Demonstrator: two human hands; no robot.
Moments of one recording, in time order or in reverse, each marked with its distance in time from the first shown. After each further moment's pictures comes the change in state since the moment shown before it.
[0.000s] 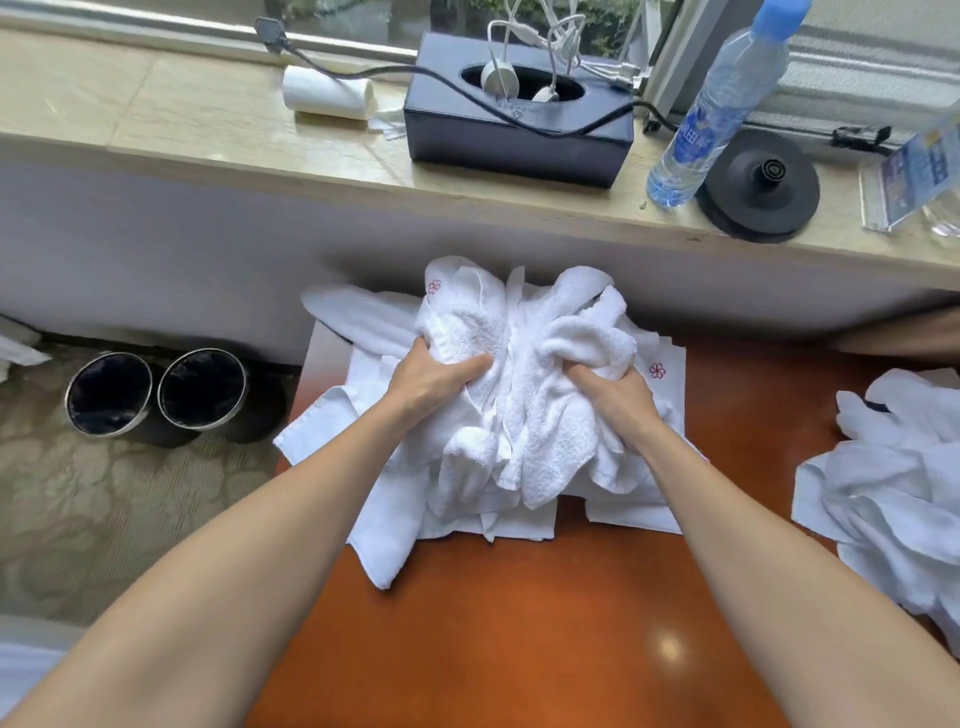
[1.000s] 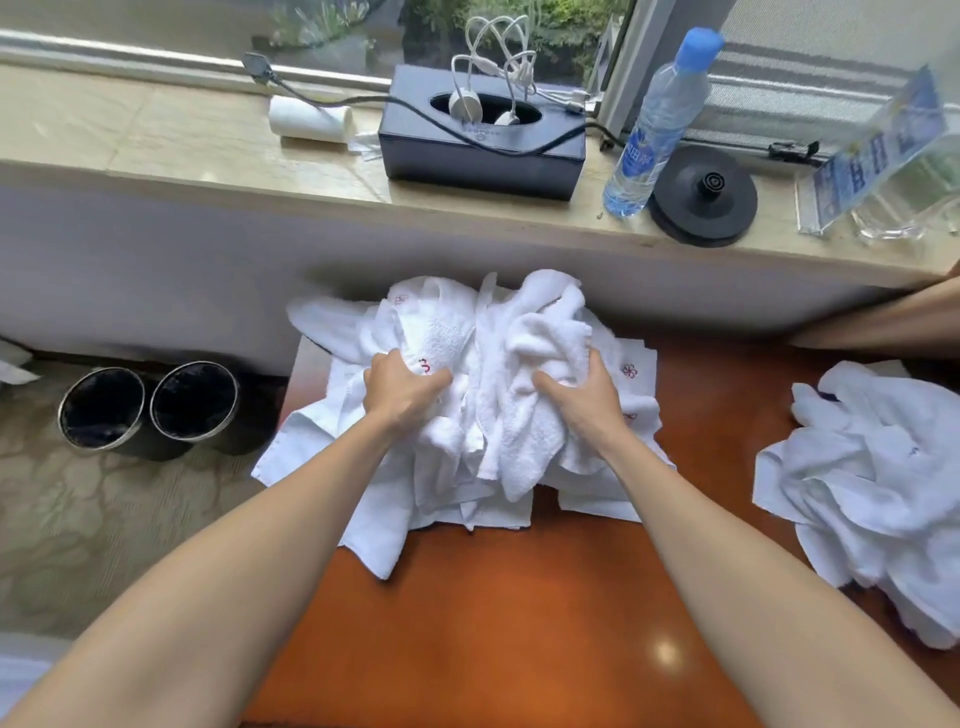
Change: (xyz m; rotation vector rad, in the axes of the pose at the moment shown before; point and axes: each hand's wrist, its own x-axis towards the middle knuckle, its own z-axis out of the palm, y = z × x) left_hand -0.038 0.011 0.005 0.207 0.172 0.026; right_hand -0.033 -0.006 -0.003 -0.023 0.028 -0.114
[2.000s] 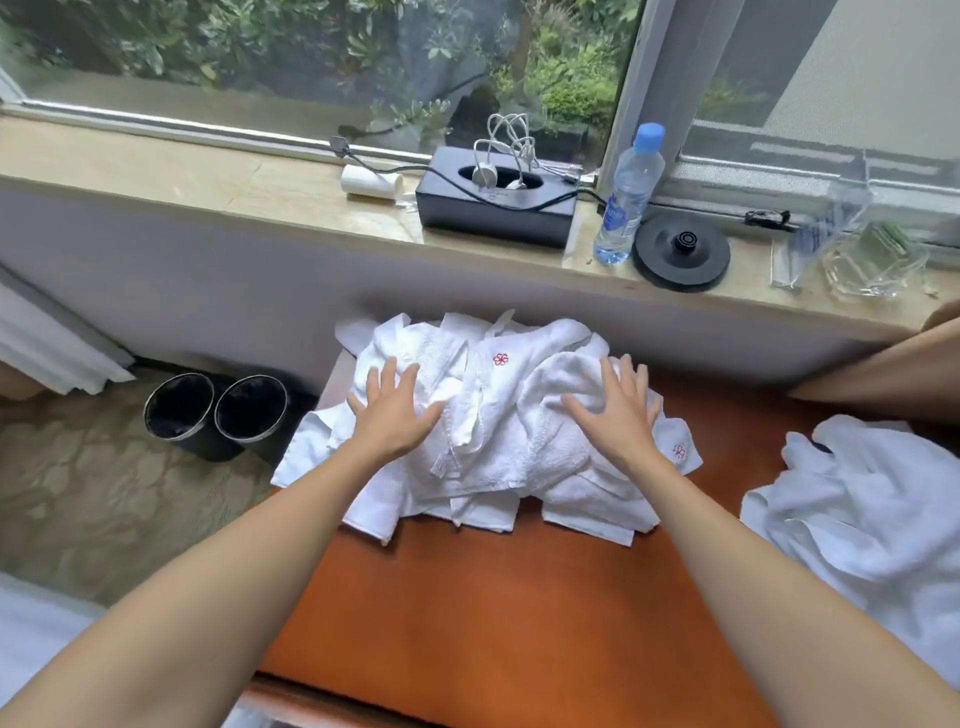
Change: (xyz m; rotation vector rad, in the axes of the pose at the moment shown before) left_hand -0.113 0.005 -0.024 0.414 0.098 0.181; right_hand -0.031 -0.002 -0.088 -0.477 -0.059 -0.252
